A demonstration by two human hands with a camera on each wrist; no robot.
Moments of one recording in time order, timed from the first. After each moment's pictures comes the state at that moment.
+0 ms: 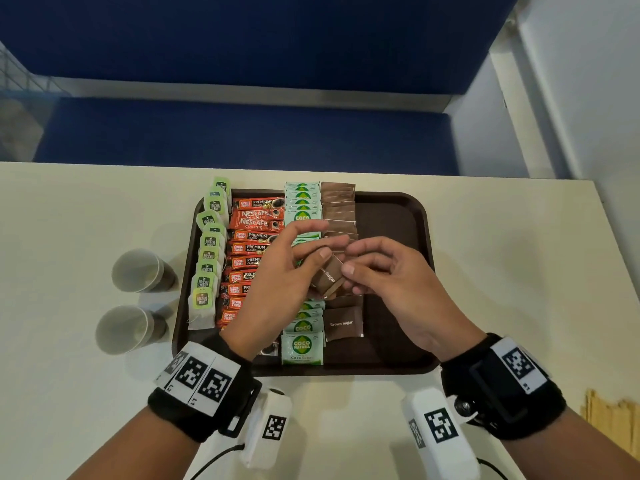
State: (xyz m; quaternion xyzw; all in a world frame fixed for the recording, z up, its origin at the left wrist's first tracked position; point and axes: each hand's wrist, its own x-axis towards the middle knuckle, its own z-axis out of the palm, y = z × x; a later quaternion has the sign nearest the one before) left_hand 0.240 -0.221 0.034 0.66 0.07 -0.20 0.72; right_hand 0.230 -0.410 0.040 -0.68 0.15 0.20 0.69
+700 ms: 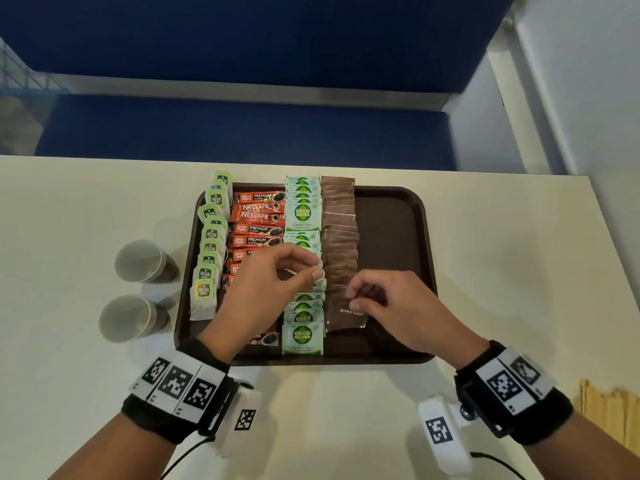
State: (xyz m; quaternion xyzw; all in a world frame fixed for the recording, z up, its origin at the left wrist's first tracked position) left_hand 0.227 -0.192 0.022 0.81 0.03 -0.20 0.55; right_hand 0.207 -0.432 0.018 -0.88 -0.07 0.24 0.41
